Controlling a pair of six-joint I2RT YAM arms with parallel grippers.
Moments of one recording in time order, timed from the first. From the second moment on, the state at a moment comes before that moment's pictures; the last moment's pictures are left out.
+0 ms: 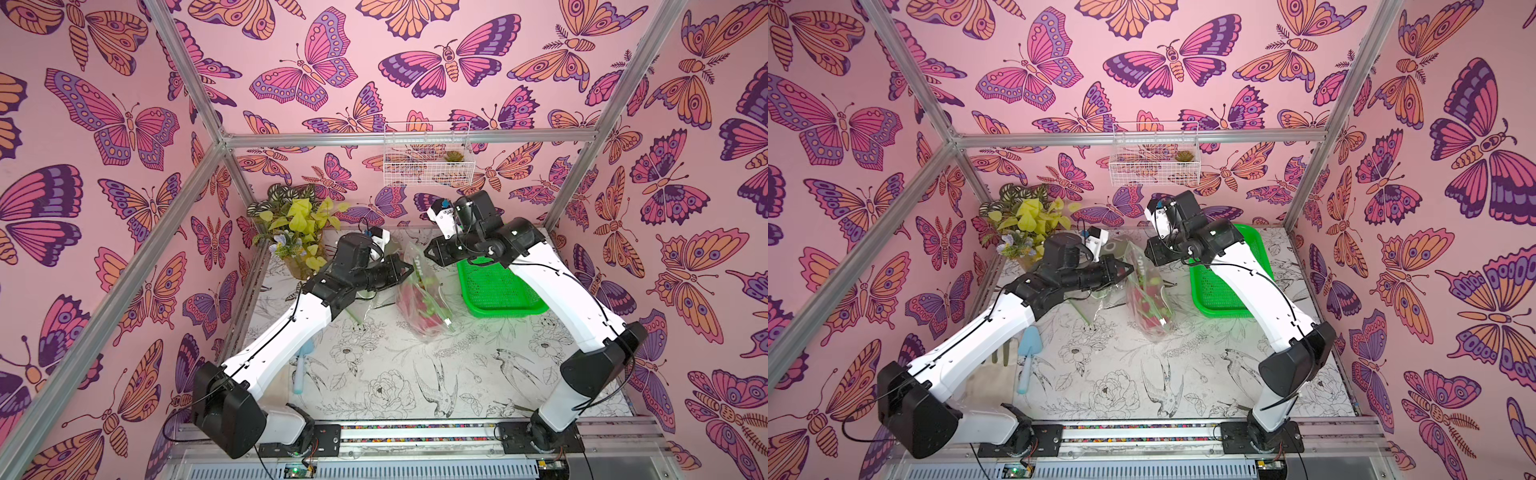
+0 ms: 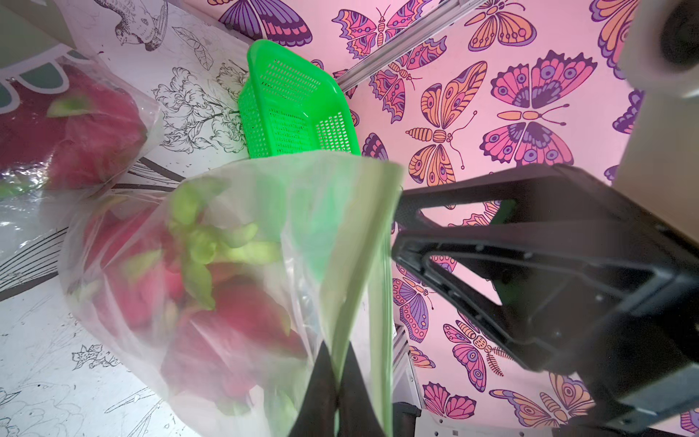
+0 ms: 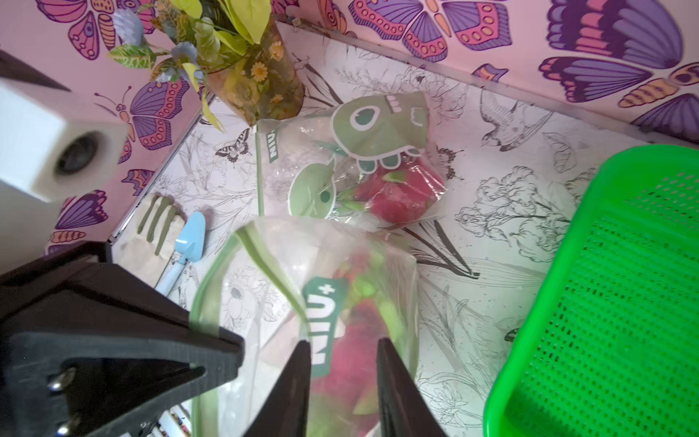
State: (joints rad) left arm -0.55 1.38 1.24 -0.31 0.45 -0.82; right arm 0.58 1.71 1.95 -1.03 -0.16 0.16
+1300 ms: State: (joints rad) left arm -0.55 1.39 1.24 -0.28 0.47 -0.82; right arm 0.59 1.72 1.87 -0.92 -0.45 0.26
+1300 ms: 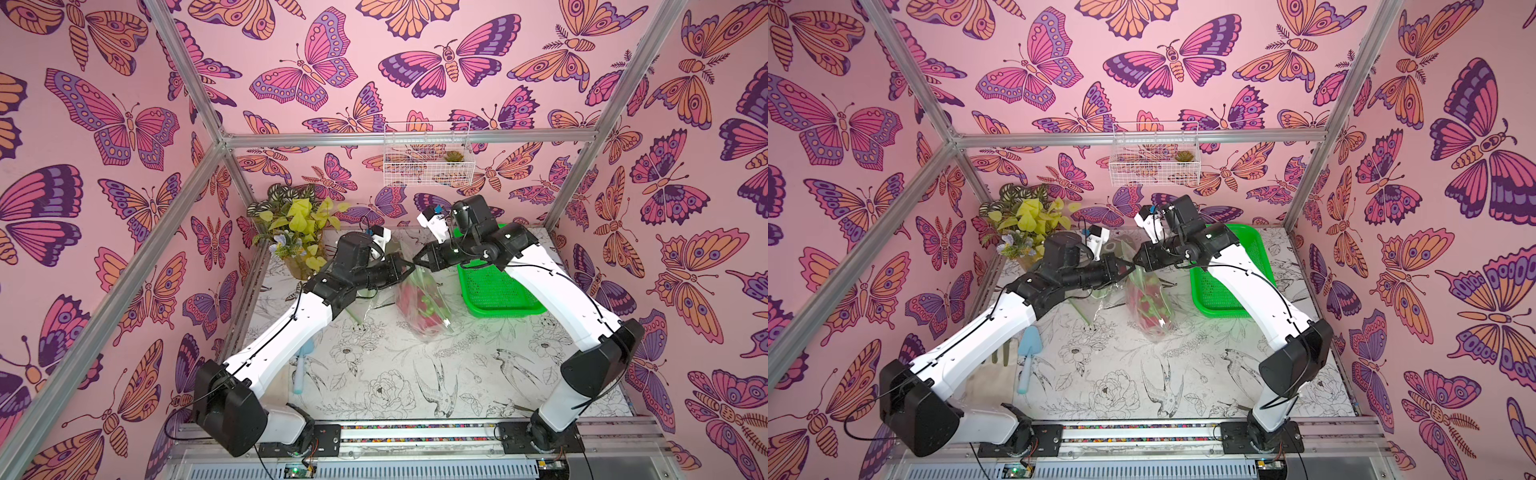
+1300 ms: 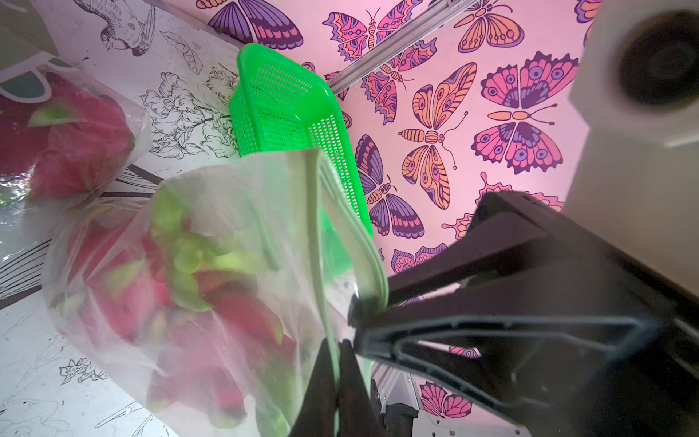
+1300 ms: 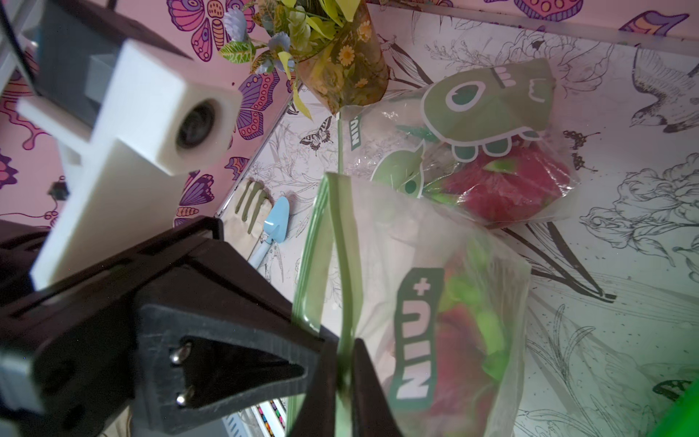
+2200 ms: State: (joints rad) left arm -0.55 1.33 1.25 -0.46 0.40 -0.76; right arm 0.58 1.75 2.02 -1.13 -0.12 0.06
